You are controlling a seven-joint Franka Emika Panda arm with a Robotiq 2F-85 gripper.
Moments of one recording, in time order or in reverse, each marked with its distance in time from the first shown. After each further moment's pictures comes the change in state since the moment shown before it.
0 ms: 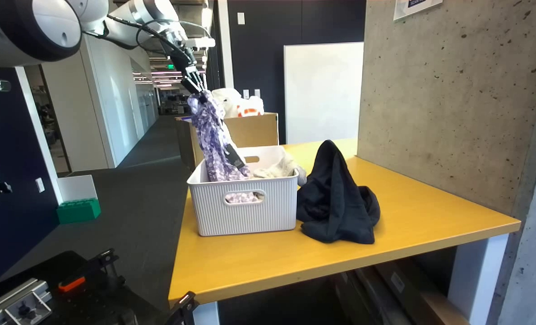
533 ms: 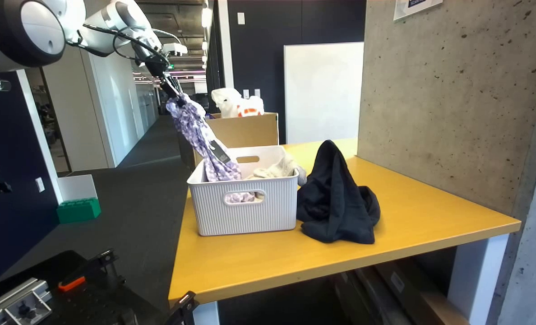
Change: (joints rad) arm 0.134 0.018 -0.012 0.002 -0.048 0.003 -0.163
